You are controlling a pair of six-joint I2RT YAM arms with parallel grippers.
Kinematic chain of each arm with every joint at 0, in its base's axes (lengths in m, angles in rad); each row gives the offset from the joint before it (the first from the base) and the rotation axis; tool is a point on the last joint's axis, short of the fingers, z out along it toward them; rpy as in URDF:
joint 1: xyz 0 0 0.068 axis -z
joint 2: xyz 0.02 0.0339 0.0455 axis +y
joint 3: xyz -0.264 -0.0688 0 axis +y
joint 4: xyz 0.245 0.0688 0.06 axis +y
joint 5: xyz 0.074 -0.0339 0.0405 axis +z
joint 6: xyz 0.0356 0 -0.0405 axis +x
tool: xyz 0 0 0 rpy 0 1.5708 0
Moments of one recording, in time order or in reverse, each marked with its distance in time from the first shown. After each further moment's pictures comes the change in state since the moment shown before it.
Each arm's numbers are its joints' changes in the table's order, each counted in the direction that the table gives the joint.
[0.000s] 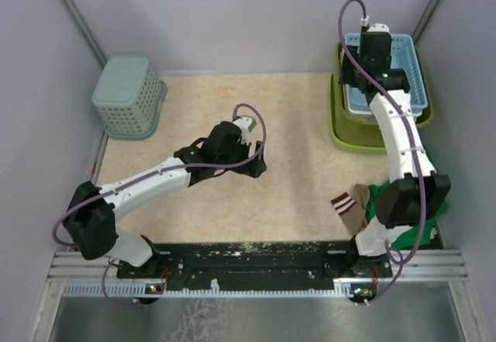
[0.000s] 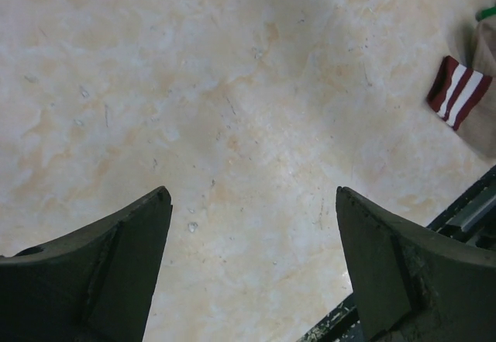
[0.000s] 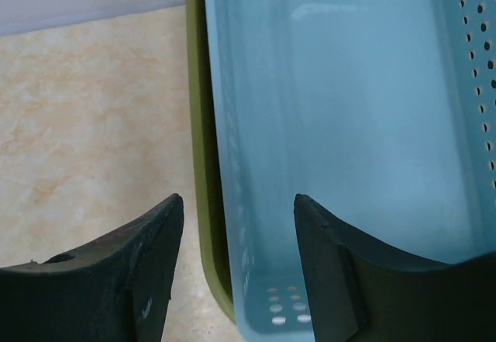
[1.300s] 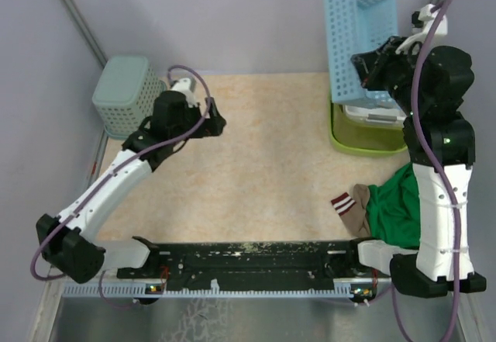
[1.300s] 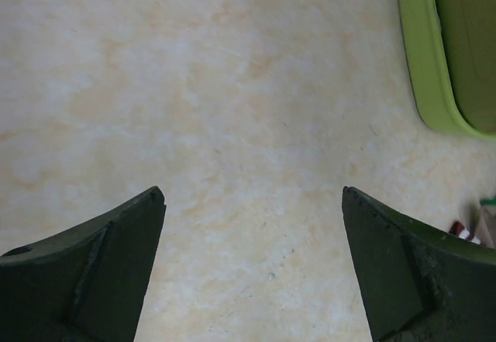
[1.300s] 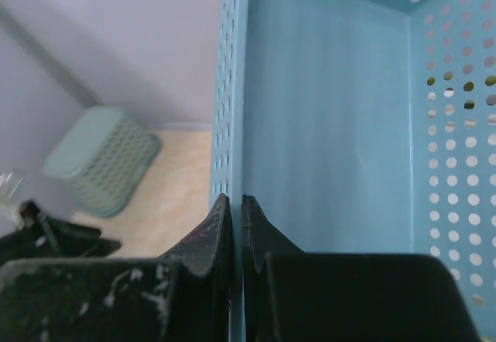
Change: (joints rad) left arm -0.250 -0.193 -0.063 0.077 0.073 -0.051; right arm 0.022 -0.409 -0.057 -0.009 0.376 0.113
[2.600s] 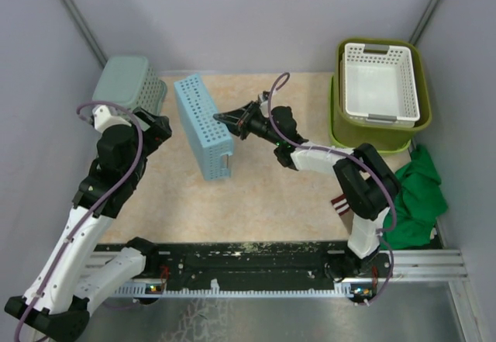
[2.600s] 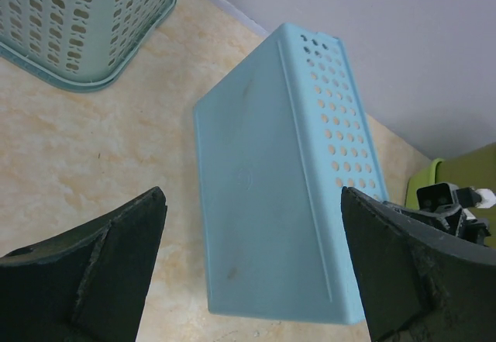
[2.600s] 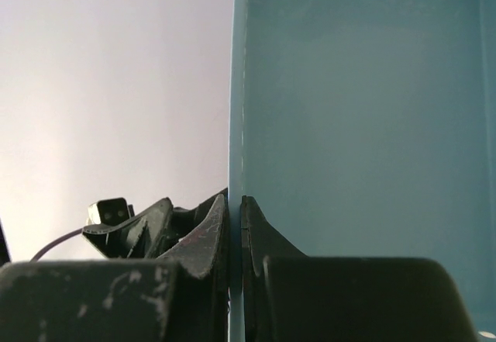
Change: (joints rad) left arm -0.170 -0.496 0.168 0.115 0.425 -0.309; right arm -0.550 0.614 0.768 -1.512 0.255 1.350
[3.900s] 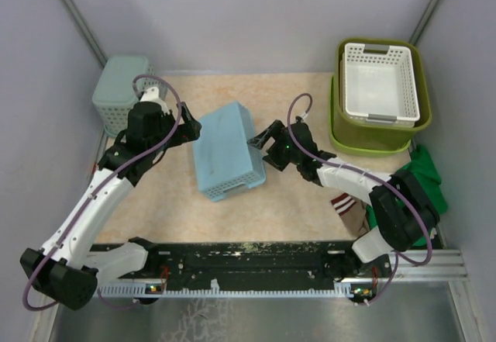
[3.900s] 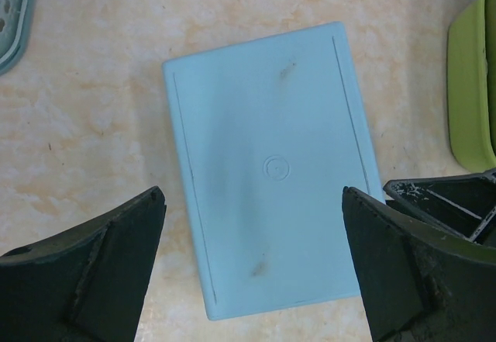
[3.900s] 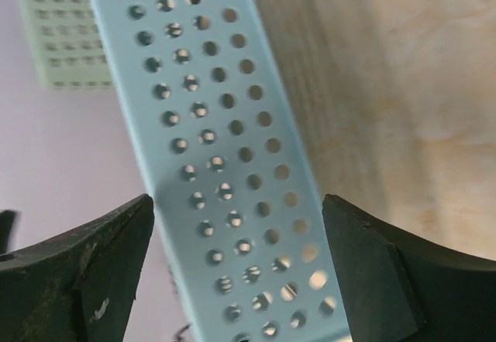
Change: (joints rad) left arm 0.000 0.265 -0.081 0.006 -0.308 0.225; right arm 0.040 -0.306 0.304 0.555 -0.296 -0.336
